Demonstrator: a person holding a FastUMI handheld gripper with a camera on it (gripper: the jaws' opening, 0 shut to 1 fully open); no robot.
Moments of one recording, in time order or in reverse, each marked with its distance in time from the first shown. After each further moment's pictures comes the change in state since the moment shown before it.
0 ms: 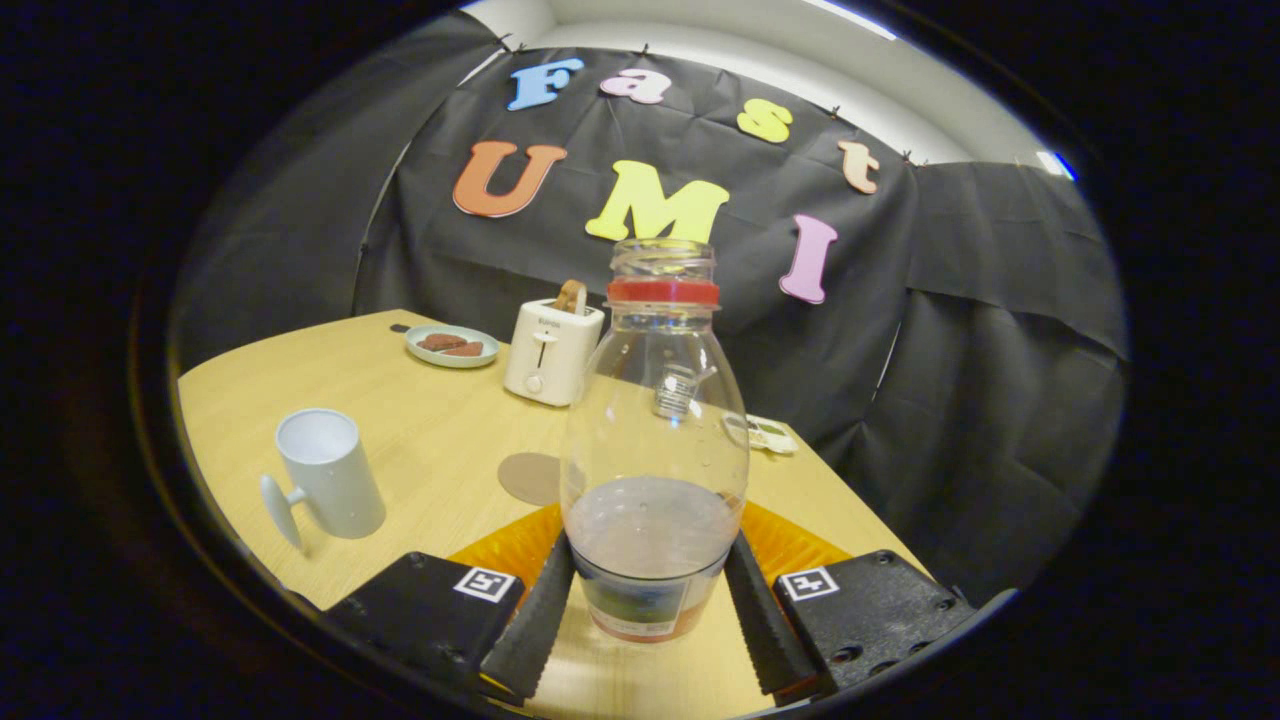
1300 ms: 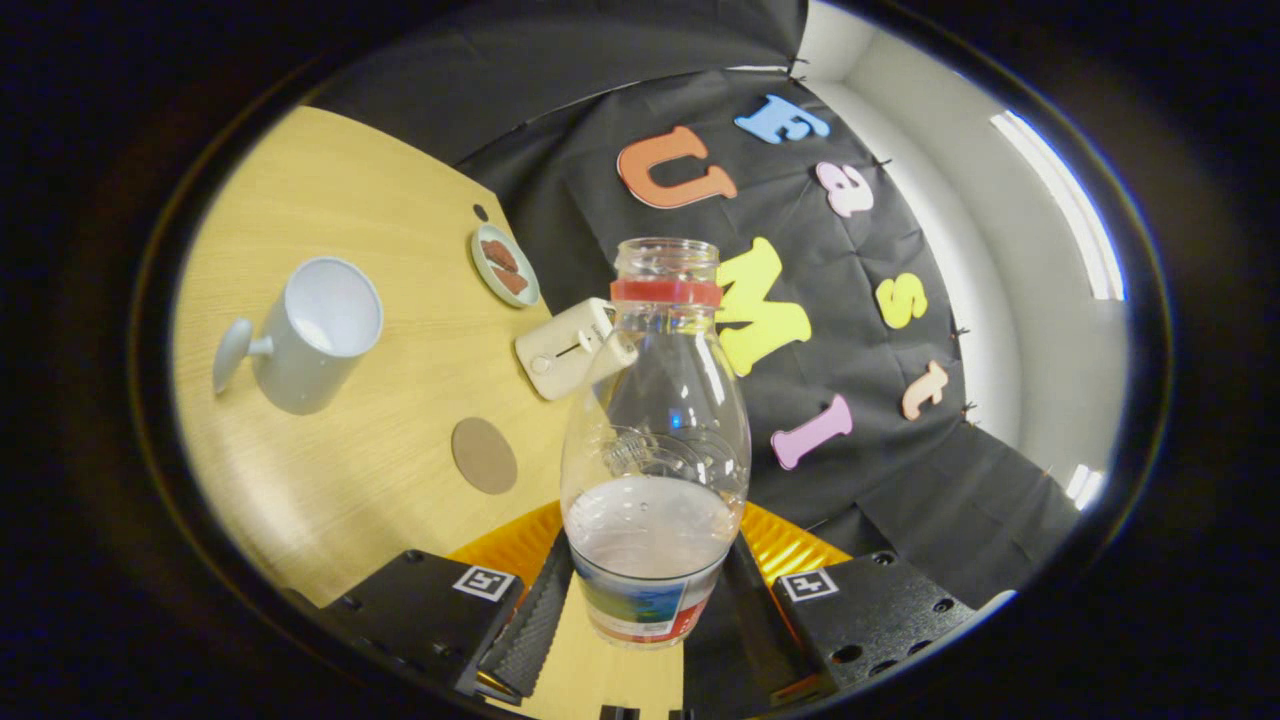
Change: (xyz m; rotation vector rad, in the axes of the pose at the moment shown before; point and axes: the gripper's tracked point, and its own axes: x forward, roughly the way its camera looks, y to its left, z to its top) arm -0.012 0.025 0.066 -0.799 -0.099 -0.111
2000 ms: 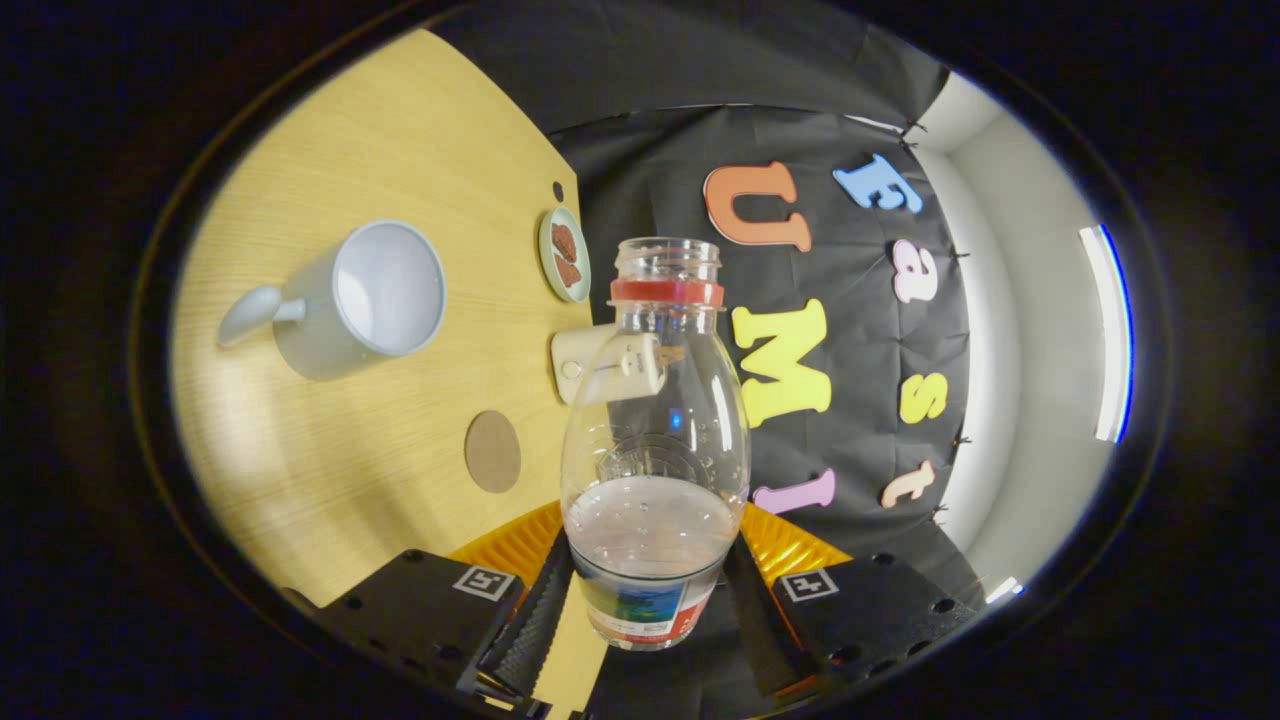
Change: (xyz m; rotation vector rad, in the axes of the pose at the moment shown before) arm 0.004 0.022 0.042 -0.336 -0.016 0.009
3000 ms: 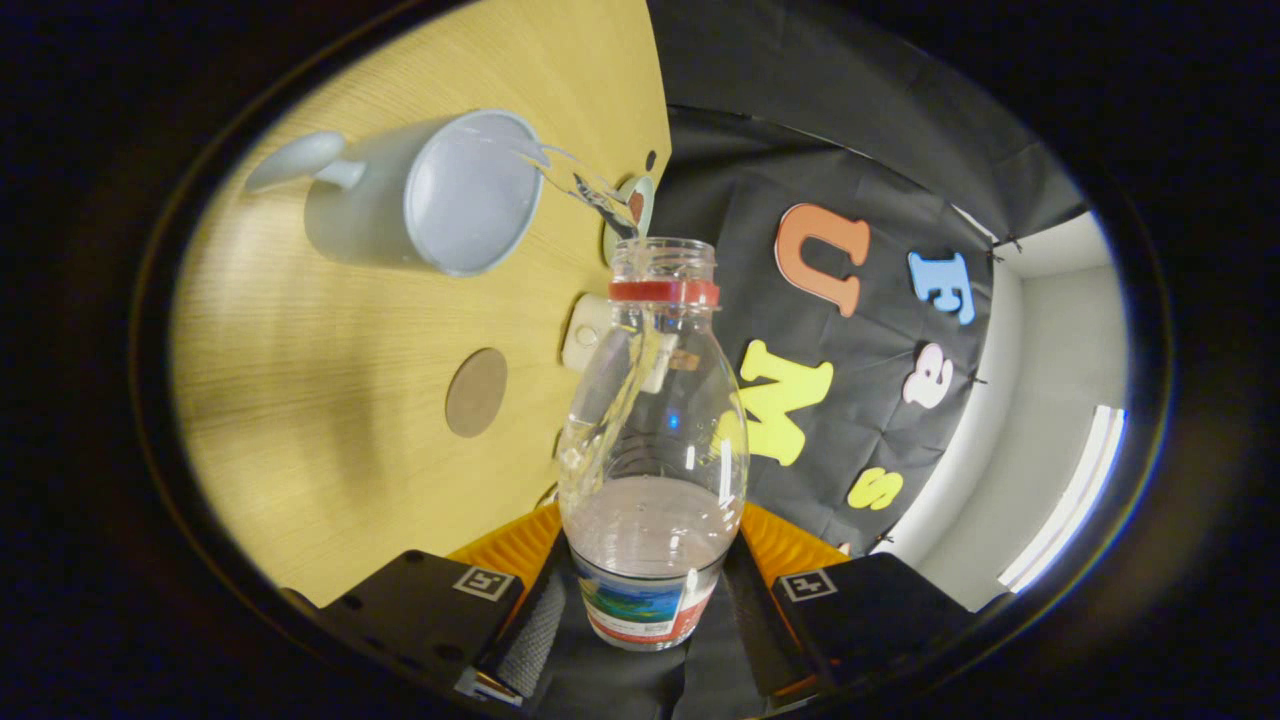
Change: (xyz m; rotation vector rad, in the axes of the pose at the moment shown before) arm 0.010 0.003 0.009 -0.391 0.051 -0.033
